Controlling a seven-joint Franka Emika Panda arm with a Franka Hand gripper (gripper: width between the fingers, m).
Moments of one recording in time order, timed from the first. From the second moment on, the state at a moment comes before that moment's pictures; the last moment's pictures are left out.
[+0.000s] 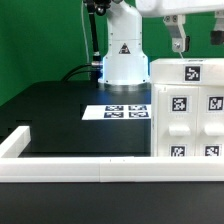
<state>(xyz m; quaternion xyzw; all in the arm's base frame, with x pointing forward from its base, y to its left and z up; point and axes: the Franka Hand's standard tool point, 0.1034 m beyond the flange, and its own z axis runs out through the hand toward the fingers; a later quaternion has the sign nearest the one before) 0.636 0.103 0.182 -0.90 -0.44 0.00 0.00</state>
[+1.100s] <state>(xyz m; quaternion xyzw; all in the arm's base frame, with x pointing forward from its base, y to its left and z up) 0.630 0.101 0.164 -0.88 -0.47 0.00 0.00</state>
